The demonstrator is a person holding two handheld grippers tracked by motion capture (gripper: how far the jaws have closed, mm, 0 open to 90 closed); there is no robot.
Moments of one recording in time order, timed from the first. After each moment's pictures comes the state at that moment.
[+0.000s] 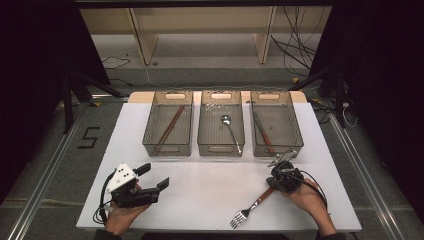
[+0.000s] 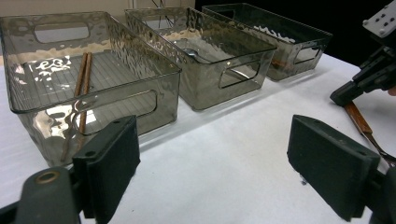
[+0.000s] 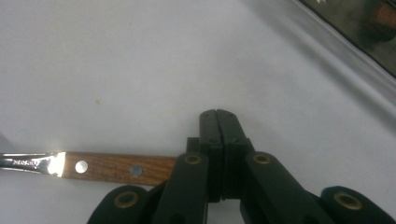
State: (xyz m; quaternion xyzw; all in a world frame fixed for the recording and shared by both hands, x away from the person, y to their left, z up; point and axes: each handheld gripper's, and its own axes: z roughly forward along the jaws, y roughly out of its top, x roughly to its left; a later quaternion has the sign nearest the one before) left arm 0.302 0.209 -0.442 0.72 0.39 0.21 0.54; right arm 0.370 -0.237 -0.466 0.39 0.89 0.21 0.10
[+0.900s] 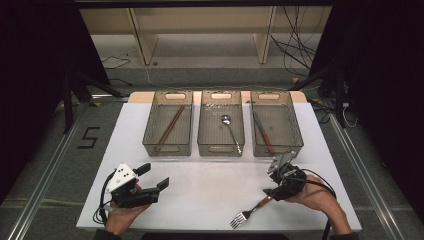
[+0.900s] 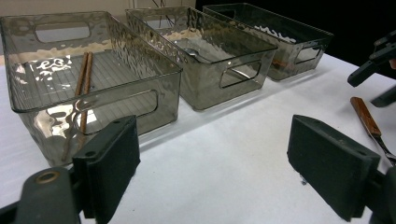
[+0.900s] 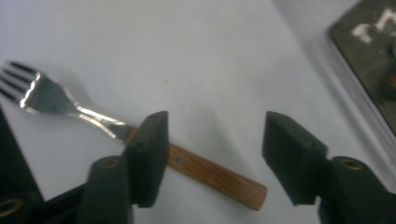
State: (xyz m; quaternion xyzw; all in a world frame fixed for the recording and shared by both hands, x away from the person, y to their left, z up) left arm 0.302 0.210 -0.442 0.72 0.40 0.21 0.54; right arm 0.354 -0.230 -0.432 0.25 0.94 0.20 0.09
